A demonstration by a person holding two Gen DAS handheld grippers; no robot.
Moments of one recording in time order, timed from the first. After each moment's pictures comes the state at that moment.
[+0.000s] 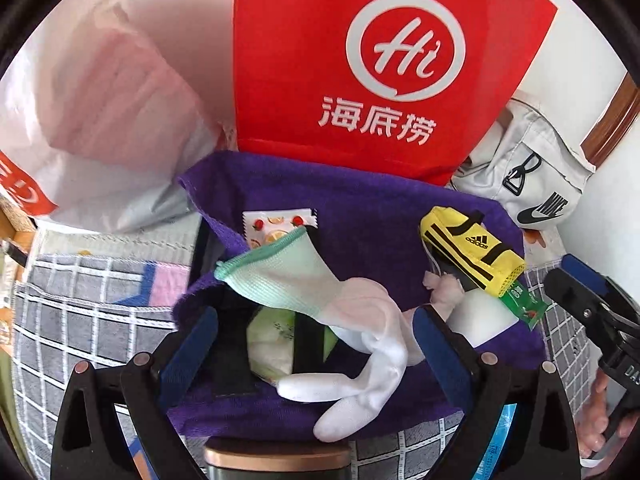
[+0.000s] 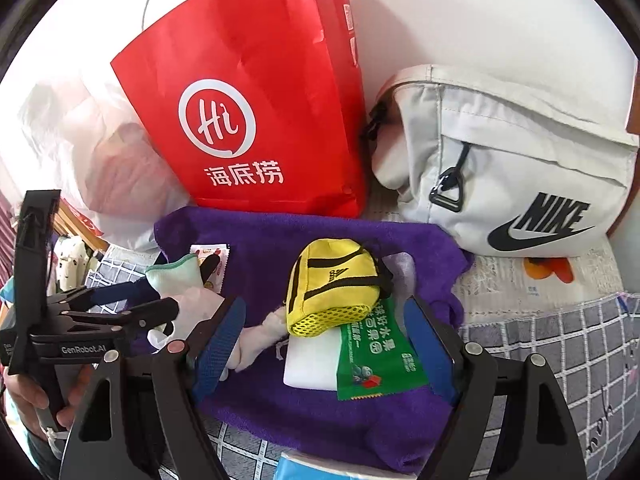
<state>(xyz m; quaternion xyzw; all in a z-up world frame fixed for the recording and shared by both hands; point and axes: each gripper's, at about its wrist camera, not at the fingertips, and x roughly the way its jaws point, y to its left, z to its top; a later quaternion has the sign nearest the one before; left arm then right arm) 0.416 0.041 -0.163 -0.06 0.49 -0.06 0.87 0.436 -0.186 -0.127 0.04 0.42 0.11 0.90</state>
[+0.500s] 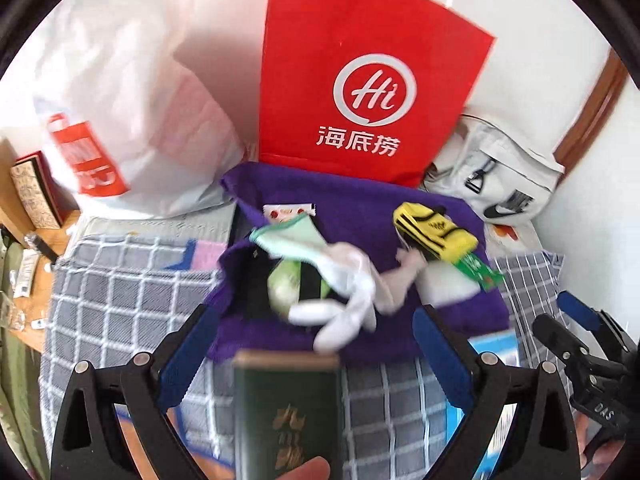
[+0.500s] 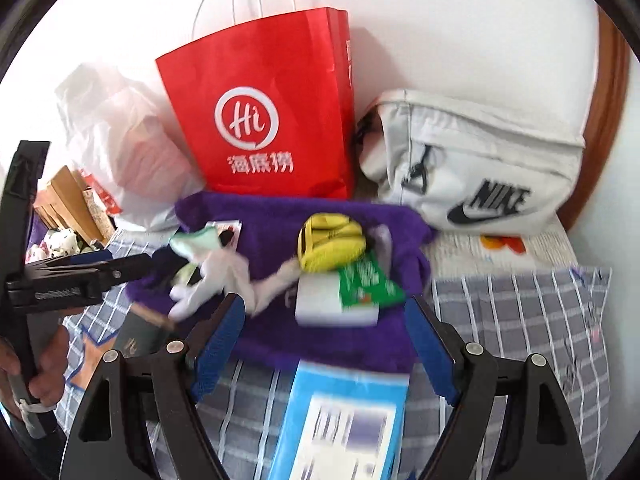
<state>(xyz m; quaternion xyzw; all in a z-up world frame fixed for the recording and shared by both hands) 0.333 0.060 -0.114 -0.06 0.46 -0.07 0.89 0.338 -0.182 -0.099 0.03 0.42 0.08 0.90</state>
